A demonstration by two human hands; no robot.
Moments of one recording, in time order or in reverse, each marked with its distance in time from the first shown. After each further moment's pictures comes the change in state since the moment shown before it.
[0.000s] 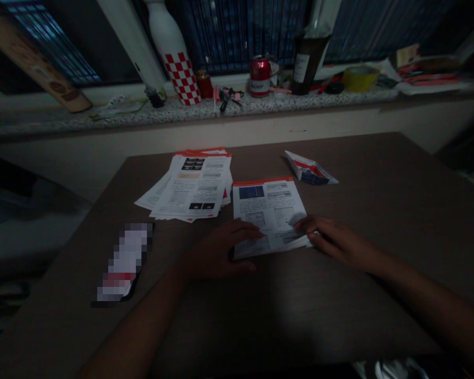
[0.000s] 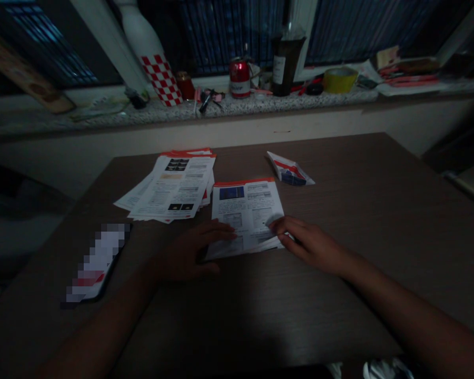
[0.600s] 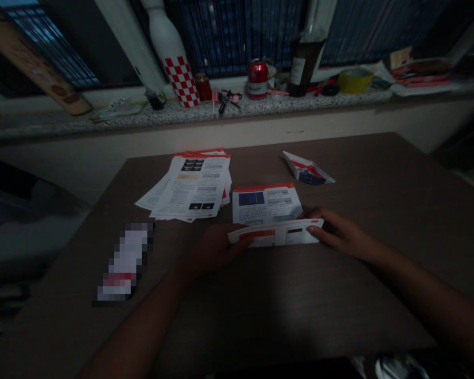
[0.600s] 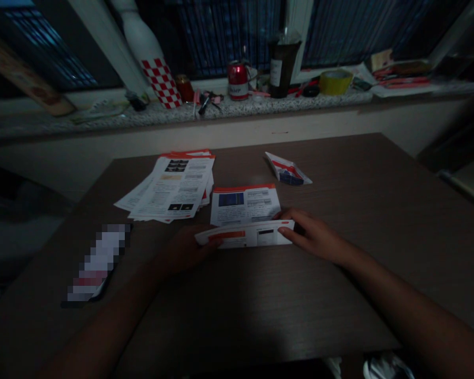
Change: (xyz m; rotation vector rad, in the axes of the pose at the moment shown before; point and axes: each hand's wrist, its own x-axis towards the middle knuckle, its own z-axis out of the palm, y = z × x) left_hand 0.003 -0.002 0.009 0.002 0.145 -0.282; right_hand 0.003 0.007 -0.010 0.032 0.127 0.102
